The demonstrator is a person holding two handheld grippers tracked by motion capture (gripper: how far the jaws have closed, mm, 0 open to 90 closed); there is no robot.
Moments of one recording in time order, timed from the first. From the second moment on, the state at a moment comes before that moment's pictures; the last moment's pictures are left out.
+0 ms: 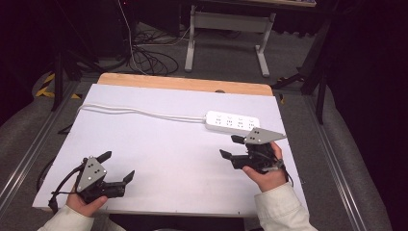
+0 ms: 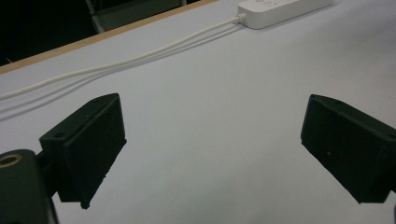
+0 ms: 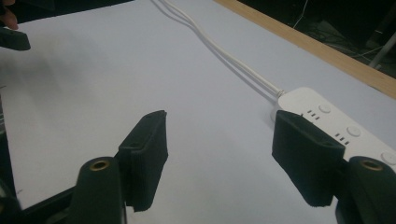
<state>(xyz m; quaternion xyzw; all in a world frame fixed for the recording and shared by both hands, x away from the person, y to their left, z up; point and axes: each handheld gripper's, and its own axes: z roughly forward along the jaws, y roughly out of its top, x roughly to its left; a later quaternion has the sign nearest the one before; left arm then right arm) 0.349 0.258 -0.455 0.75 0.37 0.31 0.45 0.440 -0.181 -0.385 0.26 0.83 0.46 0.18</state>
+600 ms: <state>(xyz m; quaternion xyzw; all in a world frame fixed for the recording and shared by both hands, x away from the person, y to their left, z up) 0.349 0.258 -0.455 0.76 0.37 0.31 0.45 0.479 -0.180 -0.366 0.28 0.83 0.44 0.18</state>
